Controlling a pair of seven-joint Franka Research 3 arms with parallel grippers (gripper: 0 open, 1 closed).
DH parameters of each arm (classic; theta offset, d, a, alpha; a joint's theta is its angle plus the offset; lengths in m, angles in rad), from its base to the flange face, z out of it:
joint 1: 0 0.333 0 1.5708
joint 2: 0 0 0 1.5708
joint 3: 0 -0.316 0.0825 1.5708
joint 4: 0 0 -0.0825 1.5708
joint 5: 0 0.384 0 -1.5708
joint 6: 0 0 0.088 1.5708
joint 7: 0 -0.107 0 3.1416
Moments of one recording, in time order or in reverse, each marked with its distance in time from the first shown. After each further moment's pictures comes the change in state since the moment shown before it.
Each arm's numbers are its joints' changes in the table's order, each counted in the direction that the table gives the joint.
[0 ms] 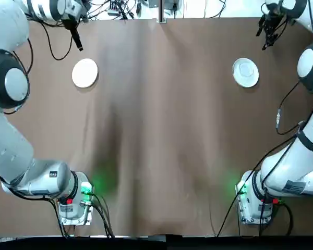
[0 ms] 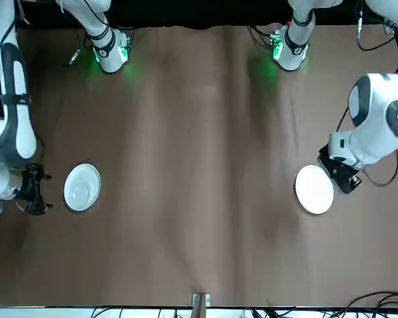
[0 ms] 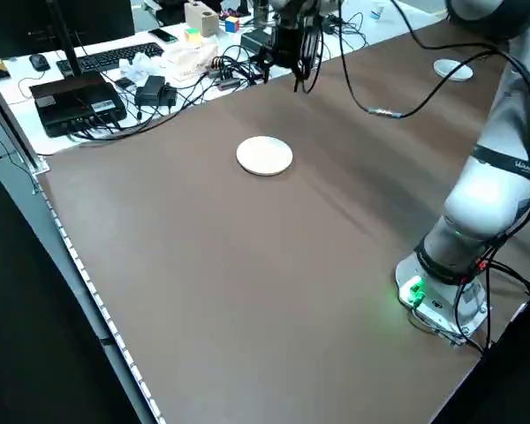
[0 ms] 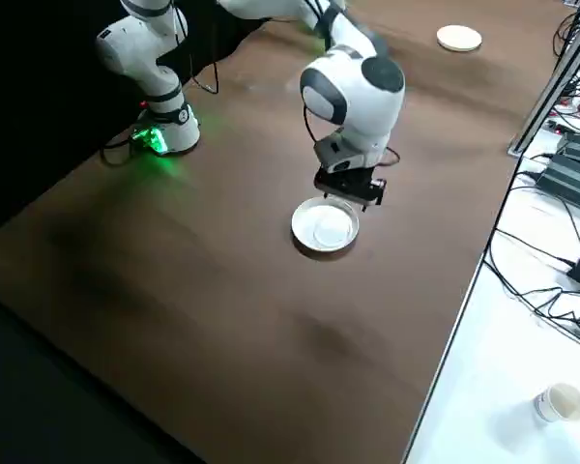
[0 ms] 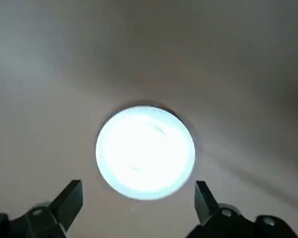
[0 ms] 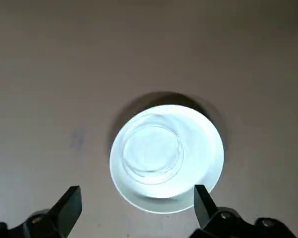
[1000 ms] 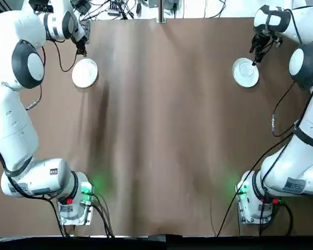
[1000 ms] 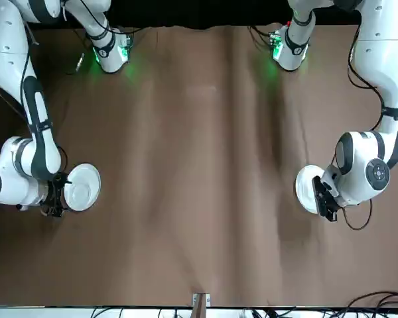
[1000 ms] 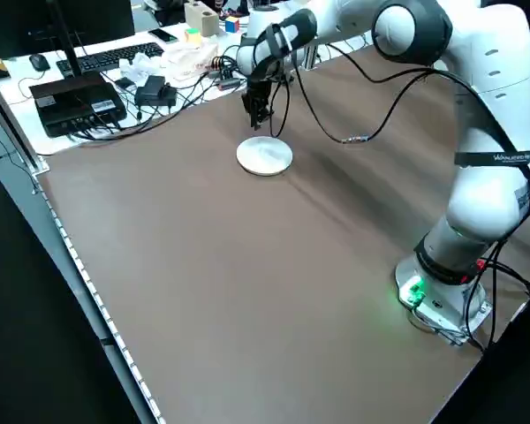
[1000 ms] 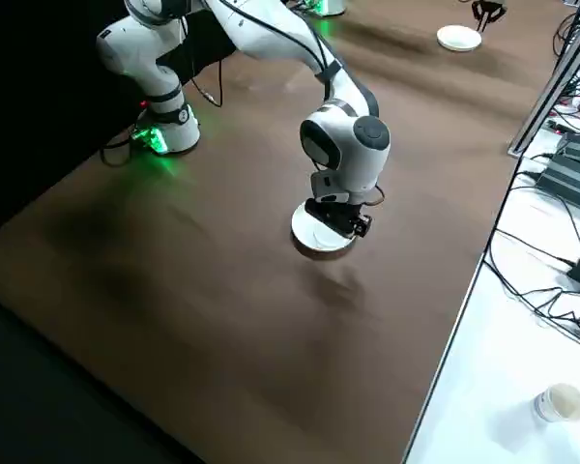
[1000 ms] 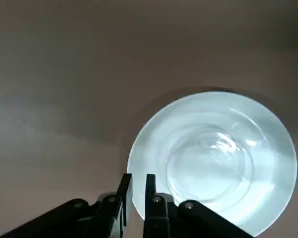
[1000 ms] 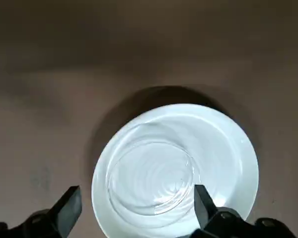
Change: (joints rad) left arm 0.095 -0.316 0.019 -0.137 0.000 -0.193 -0.442; right arm -0.002 -0.112 -0.004 0.059 0.008 -0.150 -0.153
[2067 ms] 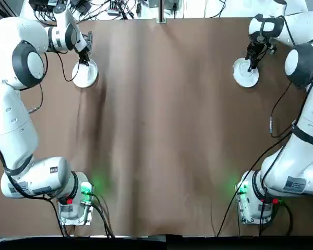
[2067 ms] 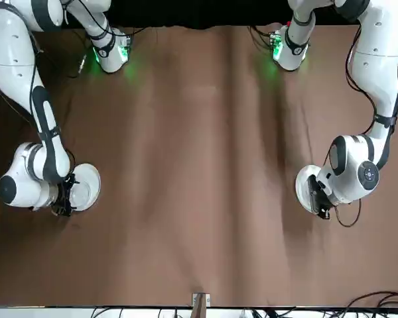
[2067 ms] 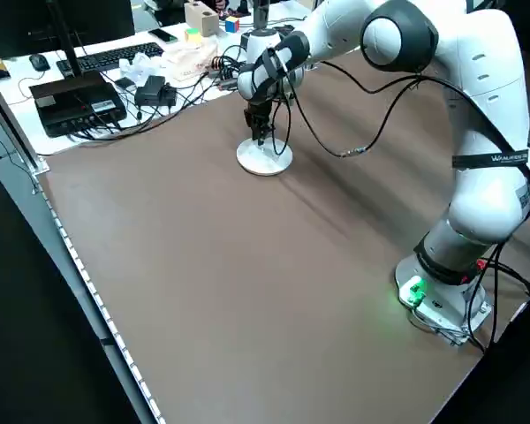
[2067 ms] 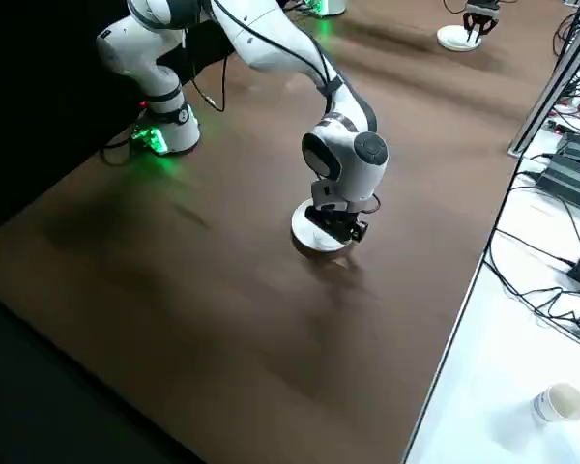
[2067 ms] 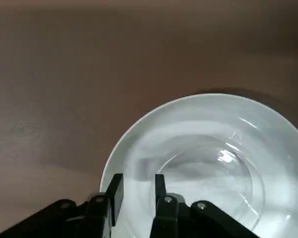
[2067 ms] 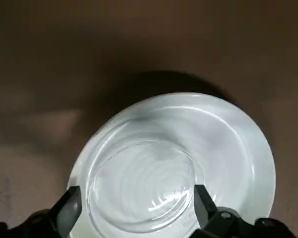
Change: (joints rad) left arm 0.041 -0.050 0.040 0.064 0.000 -0.103 -0.053; right arm 0.009 -0.062 -0.007 0.006 0.009 -0.033 -0.012
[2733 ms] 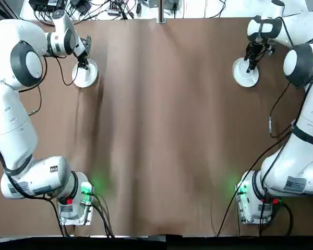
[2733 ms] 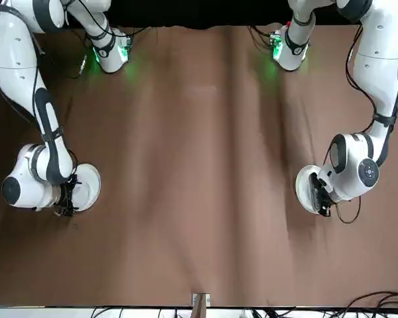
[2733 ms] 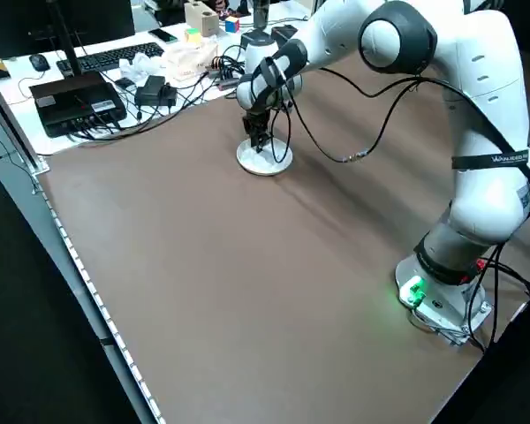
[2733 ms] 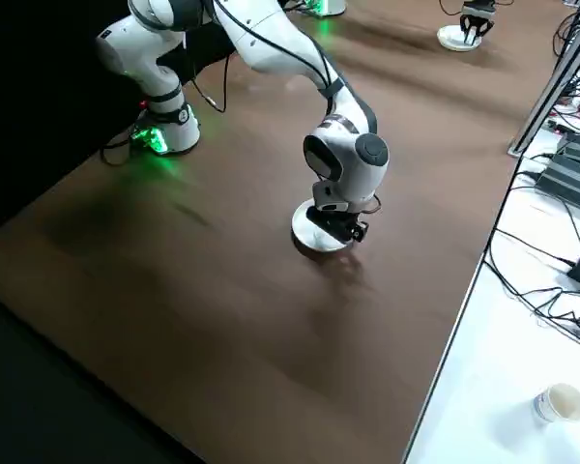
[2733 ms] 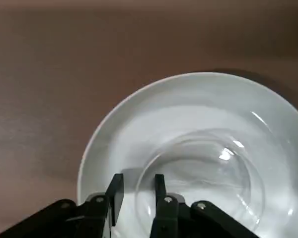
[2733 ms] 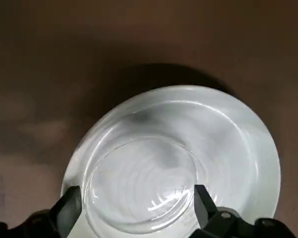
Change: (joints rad) left arm 0.026 -0.003 0.000 0.047 0.000 -0.054 -0.027; right arm 0.008 -0.010 -0.001 0.000 0.000 -0.010 -0.007
